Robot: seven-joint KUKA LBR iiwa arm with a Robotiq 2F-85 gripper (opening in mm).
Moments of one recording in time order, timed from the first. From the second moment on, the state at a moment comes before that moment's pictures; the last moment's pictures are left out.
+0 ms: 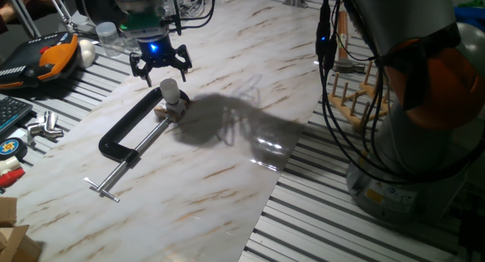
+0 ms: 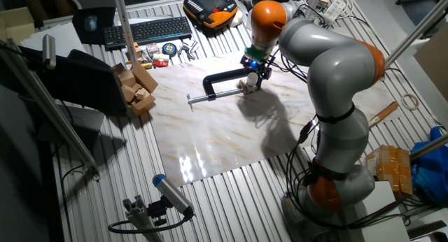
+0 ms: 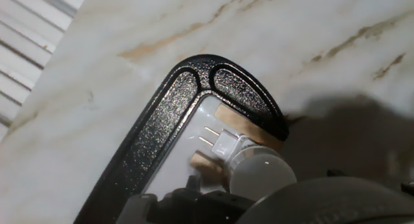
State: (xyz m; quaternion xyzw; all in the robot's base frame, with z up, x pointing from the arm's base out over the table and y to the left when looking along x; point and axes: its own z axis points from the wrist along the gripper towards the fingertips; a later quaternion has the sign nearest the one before) arm 0.616 0.021 0.127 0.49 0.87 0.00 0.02
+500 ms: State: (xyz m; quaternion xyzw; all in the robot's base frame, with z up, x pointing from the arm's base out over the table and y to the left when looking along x) arm 0.617 0.021 0.127 0.57 0.82 -0.02 0.01
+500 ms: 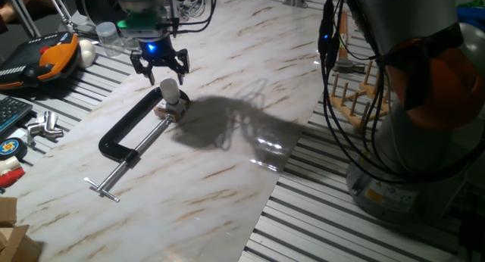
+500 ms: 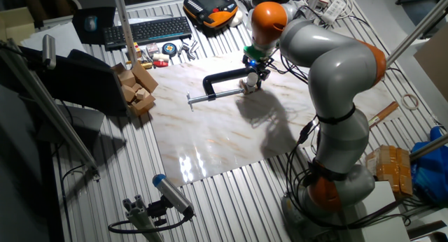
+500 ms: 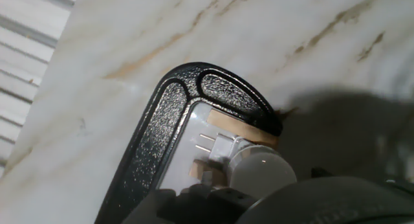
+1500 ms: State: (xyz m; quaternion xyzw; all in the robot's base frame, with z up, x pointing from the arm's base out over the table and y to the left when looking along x) arm 0.617 0.021 0.129 0.69 0.72 -0.01 0.02
